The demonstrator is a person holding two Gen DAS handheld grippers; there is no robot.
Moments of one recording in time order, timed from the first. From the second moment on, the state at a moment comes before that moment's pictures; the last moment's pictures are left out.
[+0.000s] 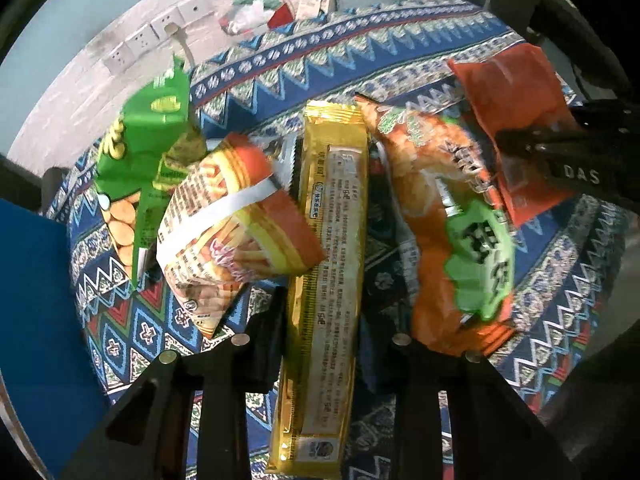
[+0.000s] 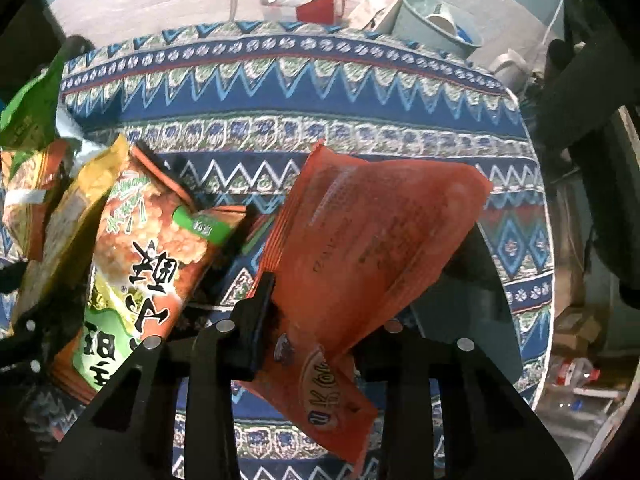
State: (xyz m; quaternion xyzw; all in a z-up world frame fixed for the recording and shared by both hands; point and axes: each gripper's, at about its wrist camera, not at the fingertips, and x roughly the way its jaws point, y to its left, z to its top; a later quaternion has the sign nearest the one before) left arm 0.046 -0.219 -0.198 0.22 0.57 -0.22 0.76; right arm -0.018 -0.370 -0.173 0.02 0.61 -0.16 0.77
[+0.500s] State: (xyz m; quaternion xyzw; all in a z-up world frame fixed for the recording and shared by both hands) left arm 0.032 -0.189 -0.132 0.18 0.53 -0.24 0.79; right arm -0.025 -0.369 -0.117 0.03 0.56 -0.16 0.81
